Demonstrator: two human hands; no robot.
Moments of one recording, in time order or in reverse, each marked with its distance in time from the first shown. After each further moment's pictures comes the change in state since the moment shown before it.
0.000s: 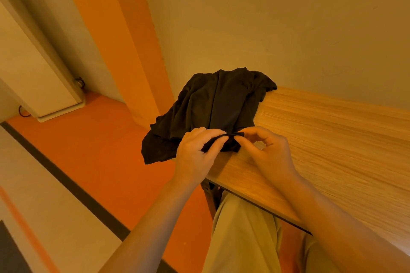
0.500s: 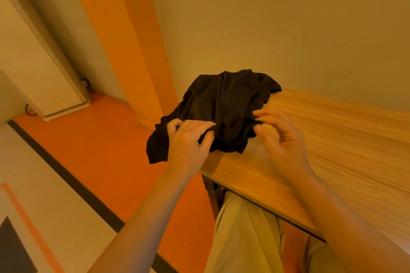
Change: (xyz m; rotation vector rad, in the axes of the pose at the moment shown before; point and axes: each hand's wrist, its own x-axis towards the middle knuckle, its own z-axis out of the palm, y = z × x) left_hand 0.014 -0.010 -0.019 0.315 0.050 0.034; right_hand 0.012 0.001 -0.015 0.114 0.085 -0.179
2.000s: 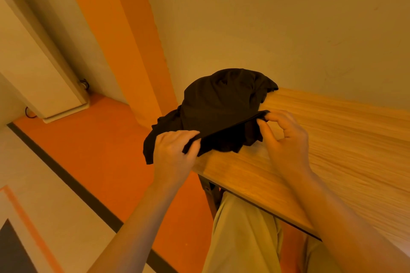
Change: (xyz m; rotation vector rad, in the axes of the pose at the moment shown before) left_hand -0.021 -0.018 -0.006 -0.002 -0.025 -0.084; right_hand 0.001 0.007 -0.007 -0.276 0.170 -0.004
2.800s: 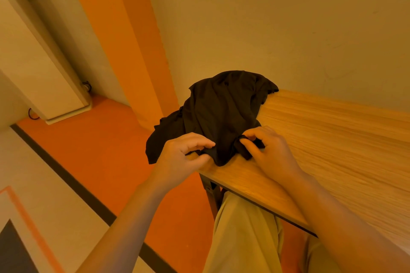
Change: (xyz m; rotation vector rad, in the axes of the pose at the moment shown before) left_hand 0.001 0.017 -0.031 -0.387 -0.365 -0.030; right_hand -0.010 -0.001 0.008 -0.175 -0.403 0.062
